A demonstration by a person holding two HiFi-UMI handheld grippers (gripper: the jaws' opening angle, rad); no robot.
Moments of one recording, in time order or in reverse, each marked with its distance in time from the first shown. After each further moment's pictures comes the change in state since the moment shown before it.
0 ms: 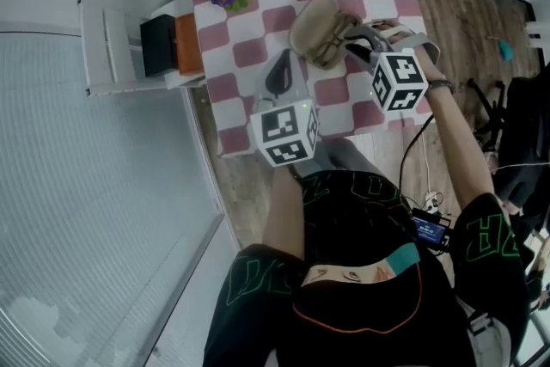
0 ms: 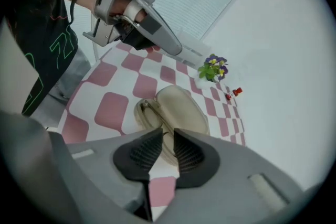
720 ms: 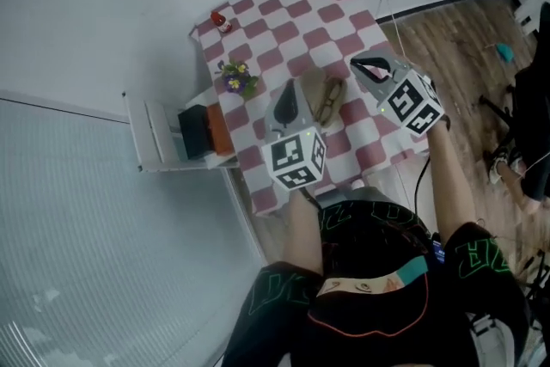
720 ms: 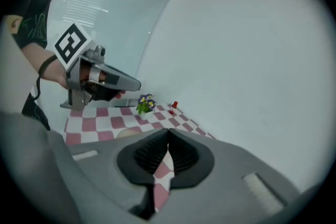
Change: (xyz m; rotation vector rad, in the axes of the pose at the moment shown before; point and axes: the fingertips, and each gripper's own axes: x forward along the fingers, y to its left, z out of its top) left arm 0.005 -0.064 0.112 0.122 -0.225 -0.125; right arm -0.137 -0.091 -0.011 0.604 -0.332 -0.426
